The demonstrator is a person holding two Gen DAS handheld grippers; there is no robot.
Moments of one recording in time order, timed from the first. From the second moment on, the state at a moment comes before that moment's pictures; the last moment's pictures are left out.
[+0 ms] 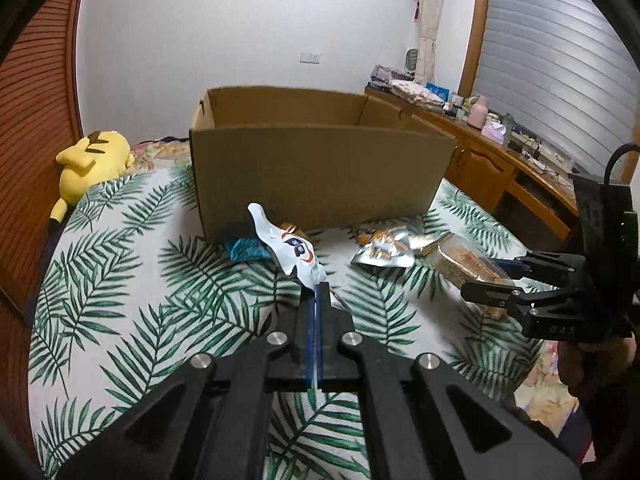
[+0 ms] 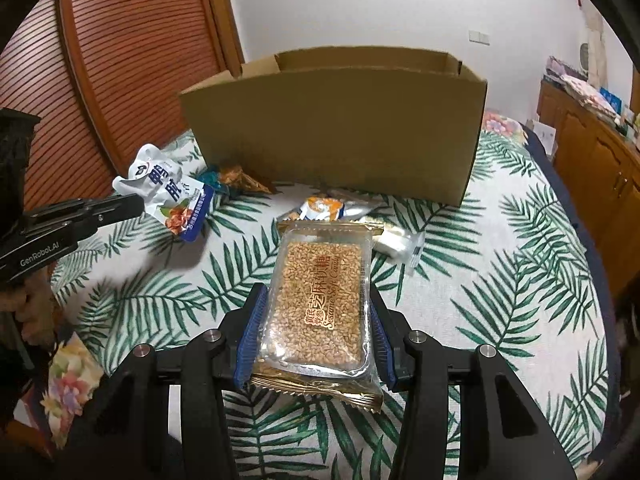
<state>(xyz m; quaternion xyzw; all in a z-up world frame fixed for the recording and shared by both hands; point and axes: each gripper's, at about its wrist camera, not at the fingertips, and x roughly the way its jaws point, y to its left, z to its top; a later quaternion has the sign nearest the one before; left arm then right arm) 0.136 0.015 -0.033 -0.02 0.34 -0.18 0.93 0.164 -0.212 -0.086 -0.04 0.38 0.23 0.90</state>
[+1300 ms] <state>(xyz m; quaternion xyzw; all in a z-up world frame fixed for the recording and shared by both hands) 0.243 -0.015 0.068 0.04 0.25 -0.19 0.95 0.253 -0.194 0.023 -0.10 0.27 0.25 0.92</state>
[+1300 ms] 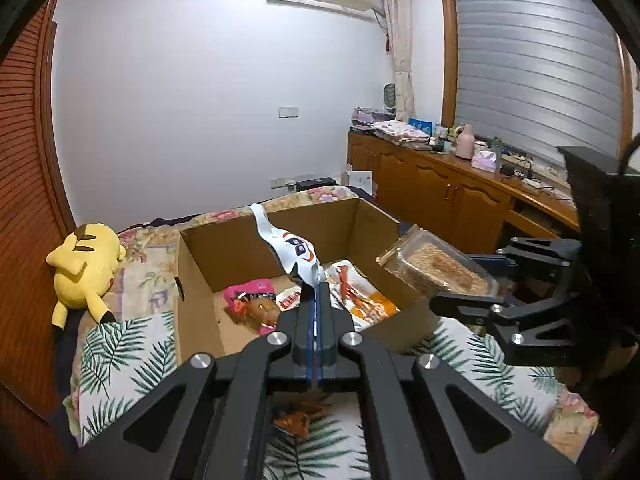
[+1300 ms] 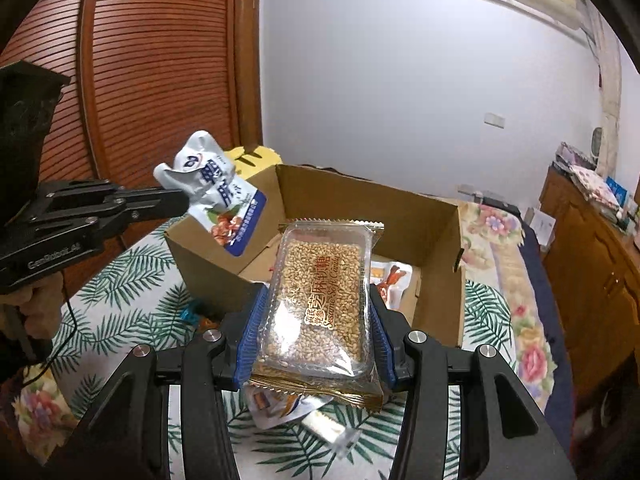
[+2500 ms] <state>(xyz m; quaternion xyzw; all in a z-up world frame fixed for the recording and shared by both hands) 0.301 0.000 0.017 0.02 0.30 -0.15 0.94 0.353 -0.175 -0.010 -0.08 0.33 0.22 0.91</state>
